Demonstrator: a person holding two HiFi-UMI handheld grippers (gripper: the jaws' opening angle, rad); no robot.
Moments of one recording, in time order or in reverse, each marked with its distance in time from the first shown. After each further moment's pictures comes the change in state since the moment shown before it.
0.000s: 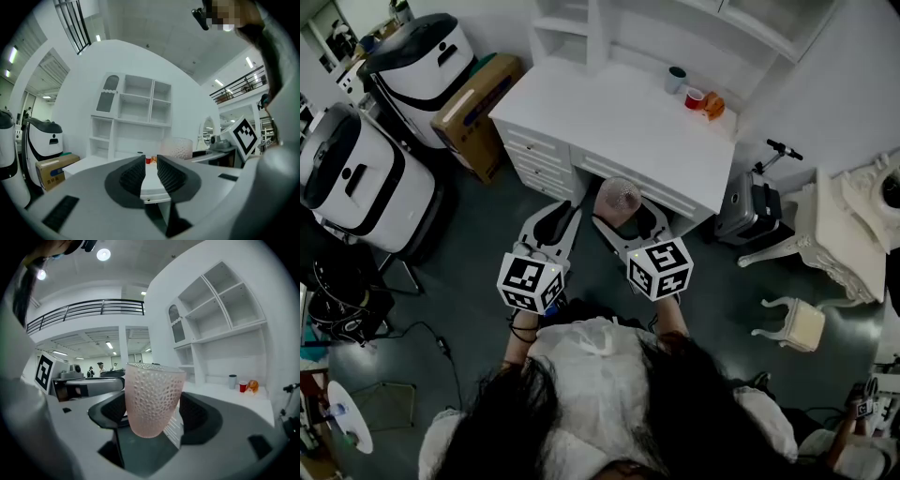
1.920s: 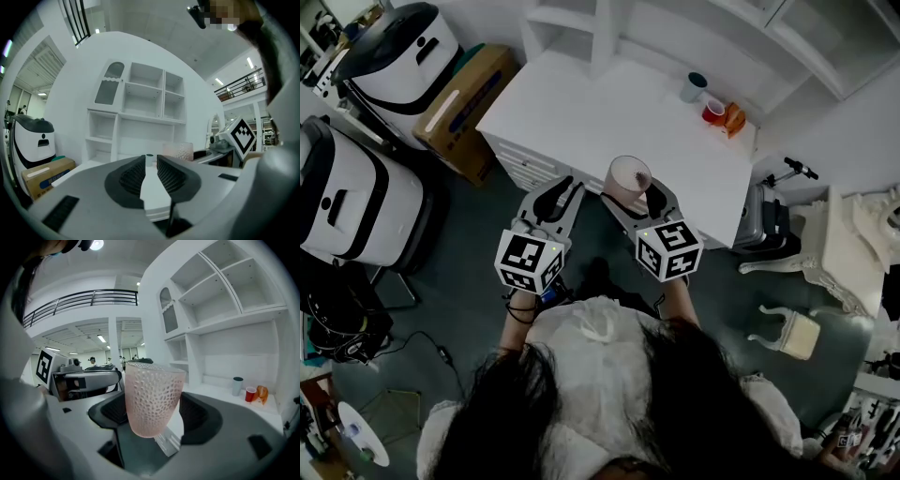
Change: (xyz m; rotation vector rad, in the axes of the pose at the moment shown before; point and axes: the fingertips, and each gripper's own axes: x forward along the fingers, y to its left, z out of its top) left arm 0.152 0.139 0.014 0.010 0.022 -0.036; right arm 0.163 -0.119 0.027 -0.002 0.081 -0.050
